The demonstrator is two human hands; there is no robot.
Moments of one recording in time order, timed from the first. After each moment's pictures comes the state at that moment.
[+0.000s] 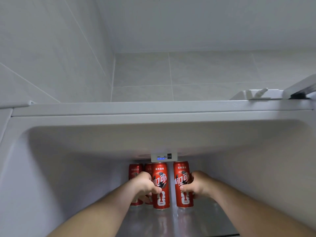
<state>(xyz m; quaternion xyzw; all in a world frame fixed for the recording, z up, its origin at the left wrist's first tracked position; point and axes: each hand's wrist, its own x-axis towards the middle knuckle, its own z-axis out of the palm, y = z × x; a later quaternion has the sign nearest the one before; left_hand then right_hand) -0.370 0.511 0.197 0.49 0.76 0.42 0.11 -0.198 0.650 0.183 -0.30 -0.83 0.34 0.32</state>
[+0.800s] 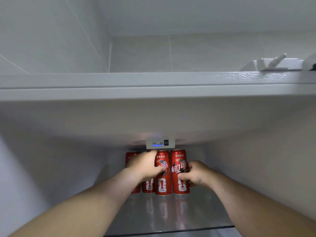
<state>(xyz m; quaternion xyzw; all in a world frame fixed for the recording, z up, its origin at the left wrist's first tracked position) -0.369 0.533 0.208 0.56 0.75 0.25 -0.26 -0.216 0.676 0.174 -0.29 -0.83 0.34 0.34</state>
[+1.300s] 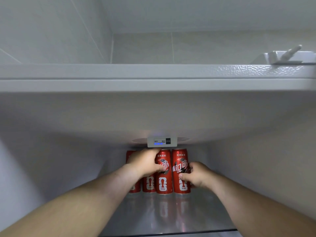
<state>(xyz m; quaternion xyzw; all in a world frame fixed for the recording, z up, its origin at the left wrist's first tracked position) -0.381 0.545 0.212 0.58 0.73 0.27 -0.23 -0.224 0.678 0.169 -0.30 -0.82 0.33 0.36</state>
